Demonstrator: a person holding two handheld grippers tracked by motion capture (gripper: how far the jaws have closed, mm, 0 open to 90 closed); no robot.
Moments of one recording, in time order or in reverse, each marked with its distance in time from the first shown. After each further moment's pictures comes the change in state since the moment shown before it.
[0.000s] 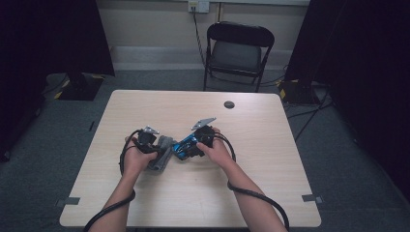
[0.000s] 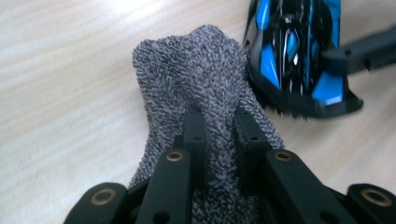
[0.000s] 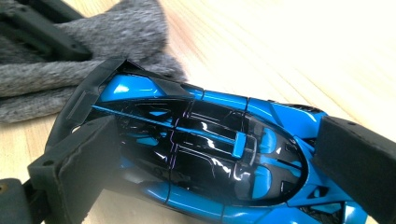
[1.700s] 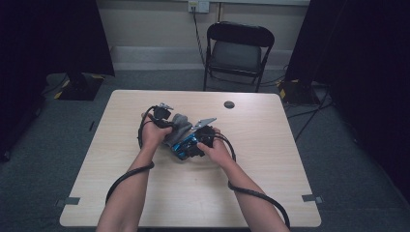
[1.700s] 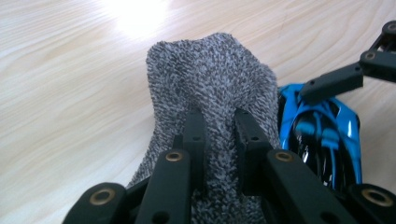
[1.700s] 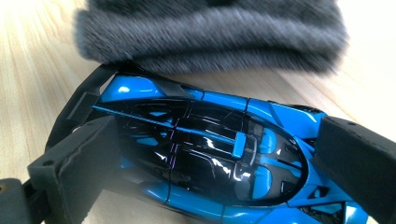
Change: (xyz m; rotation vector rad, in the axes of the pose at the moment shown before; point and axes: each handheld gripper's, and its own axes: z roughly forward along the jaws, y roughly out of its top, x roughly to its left) left arm 0.006 0.093 0.045 -0.081 0.009 0.022; right arm 0.000 -0.001 0.000 -0.012 0.003 0.002
